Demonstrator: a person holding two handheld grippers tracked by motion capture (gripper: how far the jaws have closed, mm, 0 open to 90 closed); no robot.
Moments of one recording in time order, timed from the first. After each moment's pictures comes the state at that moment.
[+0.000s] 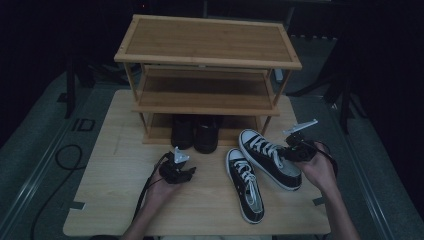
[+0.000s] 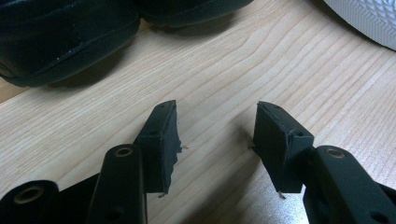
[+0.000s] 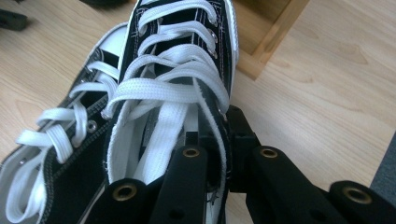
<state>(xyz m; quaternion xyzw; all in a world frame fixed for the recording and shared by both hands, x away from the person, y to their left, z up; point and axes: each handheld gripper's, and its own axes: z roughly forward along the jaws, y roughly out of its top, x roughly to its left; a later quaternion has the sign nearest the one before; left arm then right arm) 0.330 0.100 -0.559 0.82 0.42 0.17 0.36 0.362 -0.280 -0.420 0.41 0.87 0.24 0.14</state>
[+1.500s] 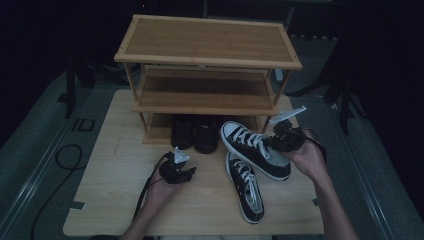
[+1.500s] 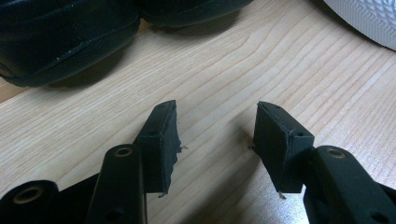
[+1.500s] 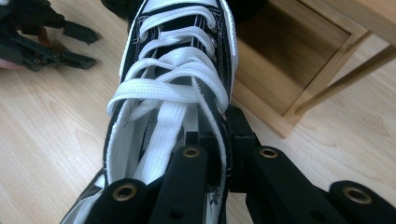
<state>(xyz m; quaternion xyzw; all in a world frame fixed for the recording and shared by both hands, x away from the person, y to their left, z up) 0.330 0.101 -0.559 0.82 0.42 0.17 0.36 0.367 -0.235 -0.380 0.35 0.88 0.28 0.13</state>
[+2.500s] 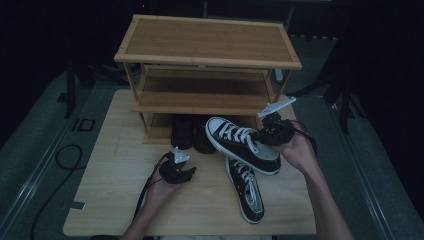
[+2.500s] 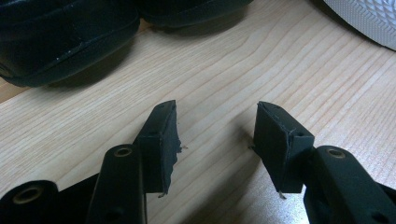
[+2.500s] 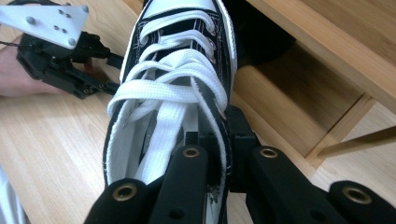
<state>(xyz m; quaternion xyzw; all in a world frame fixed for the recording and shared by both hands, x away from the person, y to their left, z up) 0.330 0.101 -0.559 0.82 0.42 0.17 0.36 0.367 -0.201 -0.356 0.31 0.89 0.31 0.12</state>
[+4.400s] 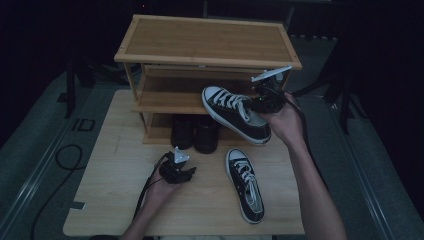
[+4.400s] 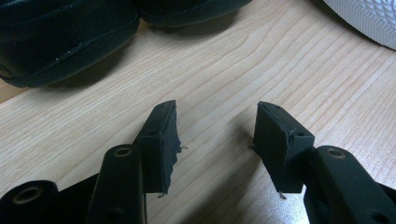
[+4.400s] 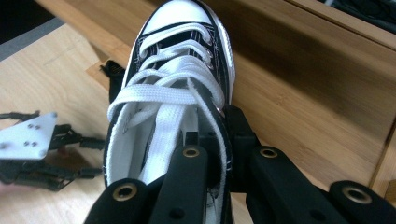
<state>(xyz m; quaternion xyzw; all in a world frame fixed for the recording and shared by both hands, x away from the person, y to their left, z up) 0.331 0.101 -0.558 0.82 0.41 0.17 0.35 0.417 -0.170 -0.309 0.37 0.84 0.35 0.17</state>
